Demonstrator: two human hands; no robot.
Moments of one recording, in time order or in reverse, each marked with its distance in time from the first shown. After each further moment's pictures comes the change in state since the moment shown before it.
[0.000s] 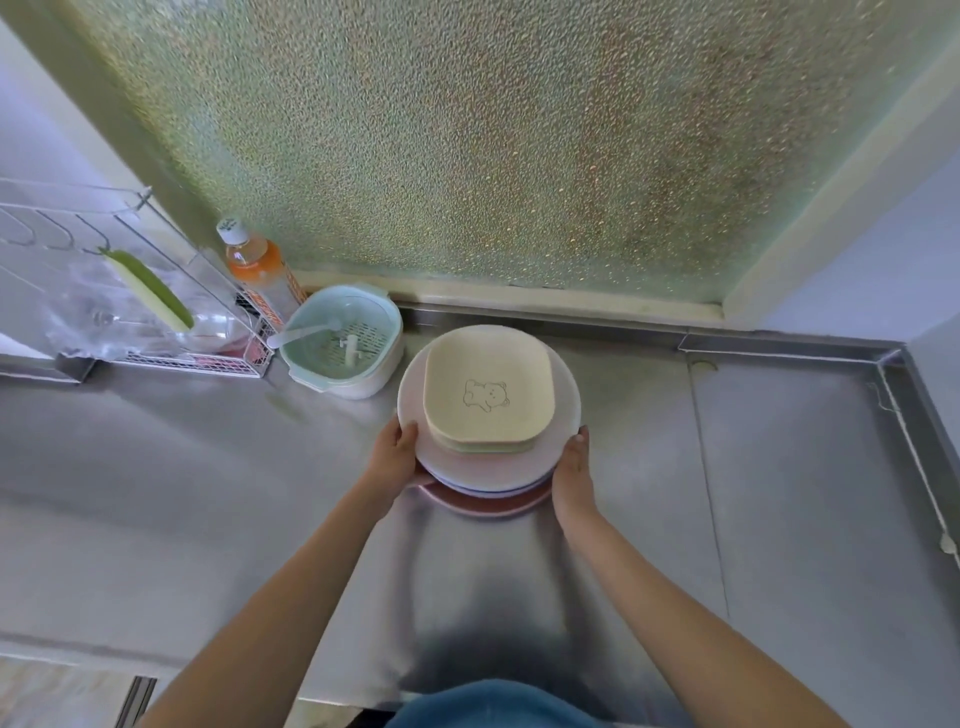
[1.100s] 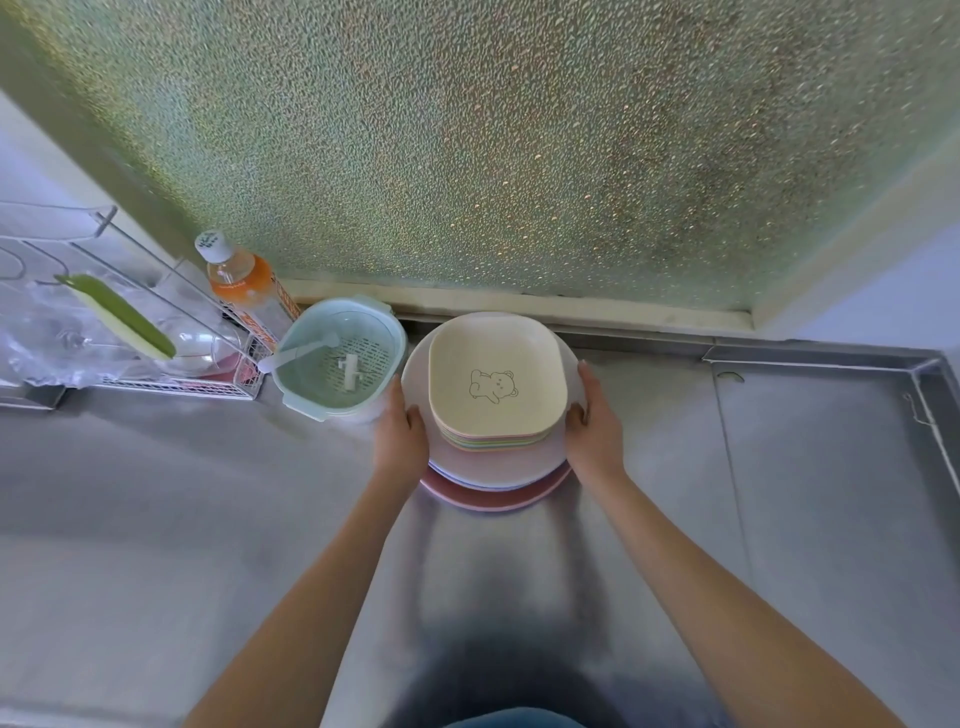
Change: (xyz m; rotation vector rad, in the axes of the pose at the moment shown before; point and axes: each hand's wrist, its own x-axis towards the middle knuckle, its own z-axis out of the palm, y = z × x) left_hand 0.062 0.025 -0.002 0.358 0.150 0.243; right_hand 0.054 -0.065 0.017 -0.429 0.120 -0.321
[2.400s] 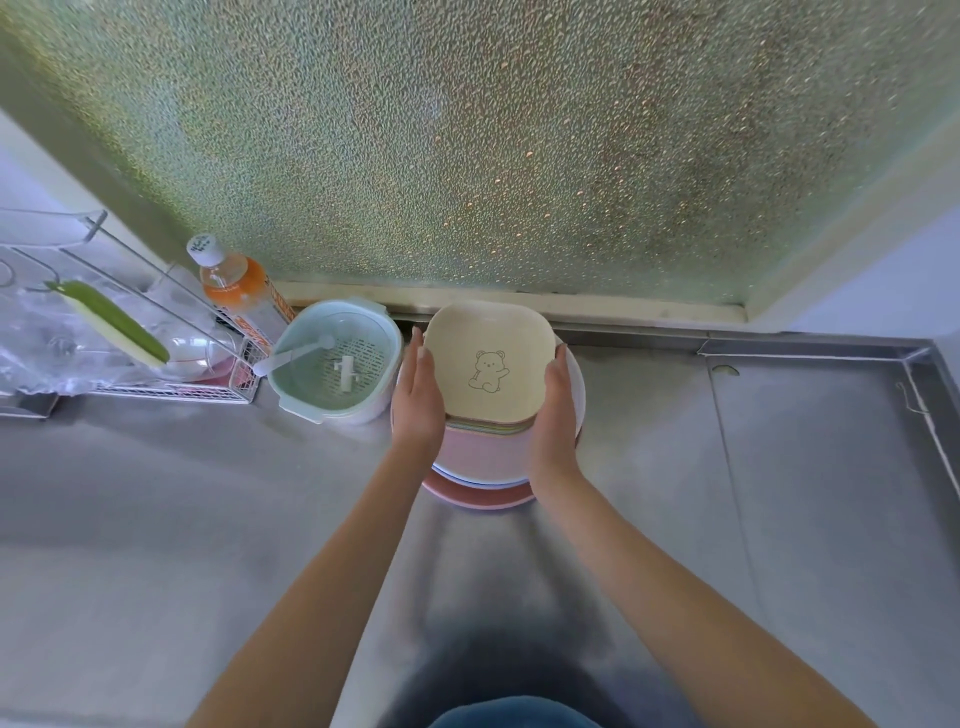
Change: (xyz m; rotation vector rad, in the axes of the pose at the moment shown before) left_hand 0.003 0.046 0.008 -0.411 0.003 0.009; right_hand -0.020 -0.057 0.037 0.815 -0.052 0.243
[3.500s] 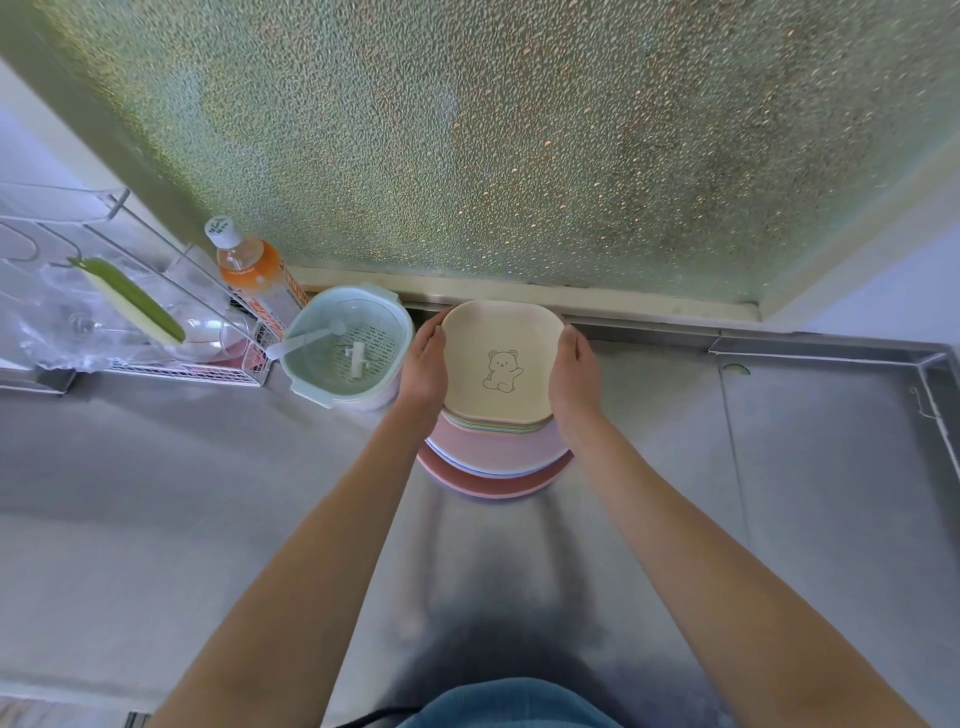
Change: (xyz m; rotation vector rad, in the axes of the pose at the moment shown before) left_hand 0.009 0.021 -0.001 -0.097 -0.085 -0.048; right_hand 0.036 -0.019 -0.008 -0.454 0.125 -0.116
